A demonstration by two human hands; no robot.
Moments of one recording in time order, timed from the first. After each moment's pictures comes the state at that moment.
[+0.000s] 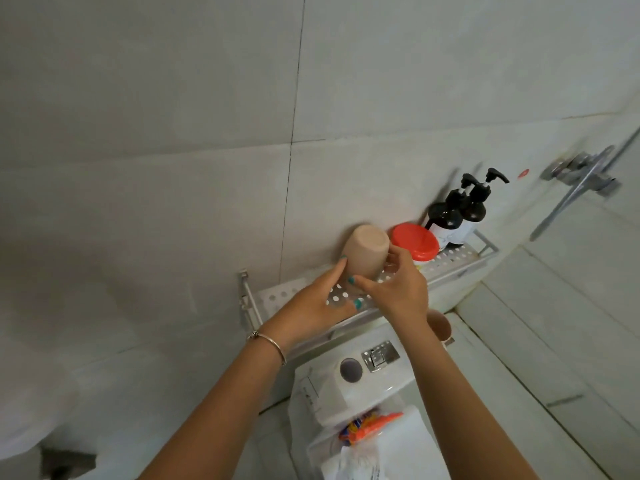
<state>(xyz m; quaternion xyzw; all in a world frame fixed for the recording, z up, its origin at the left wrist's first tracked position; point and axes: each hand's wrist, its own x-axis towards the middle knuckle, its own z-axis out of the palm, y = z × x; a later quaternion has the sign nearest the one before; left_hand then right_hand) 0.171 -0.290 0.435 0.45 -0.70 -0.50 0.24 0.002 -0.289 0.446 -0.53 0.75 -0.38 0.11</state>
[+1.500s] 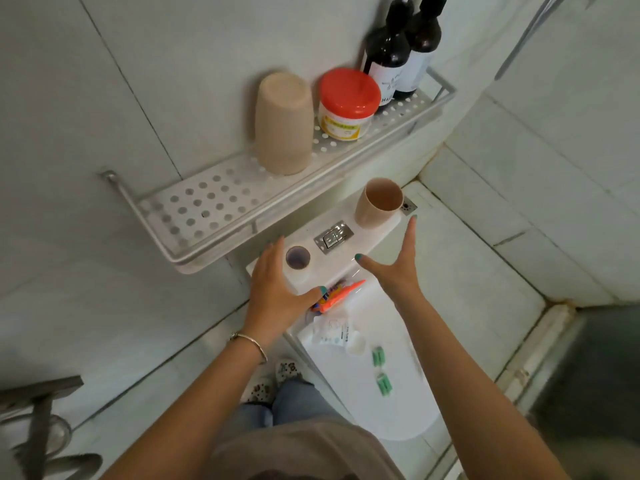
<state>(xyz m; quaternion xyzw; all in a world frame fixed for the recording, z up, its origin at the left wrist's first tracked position) 0.125 -0.185 0.334 0.57 -0.66 -0.44 0.20 -0.090 -0.157 0.320 -0.34 0.78 -0.41 0.33</state>
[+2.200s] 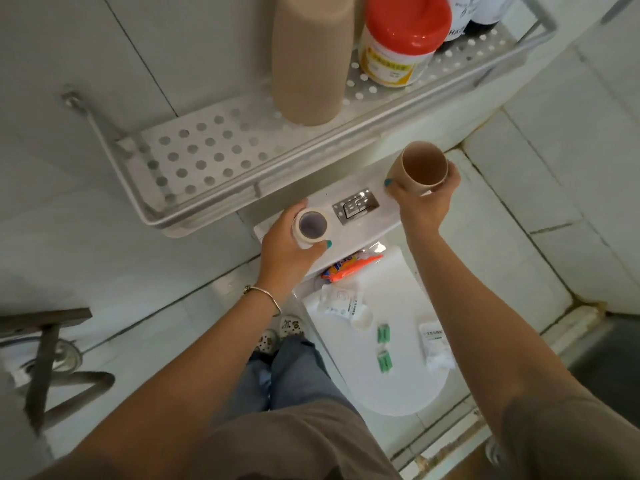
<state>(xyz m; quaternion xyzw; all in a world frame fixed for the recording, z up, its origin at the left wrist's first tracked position) 0.103 -0.208 0.295 0.62 -0.56 -0.46 0.29 -0.121 -0.246 0.275 -0.26 0.79 -0.50 0.24</state>
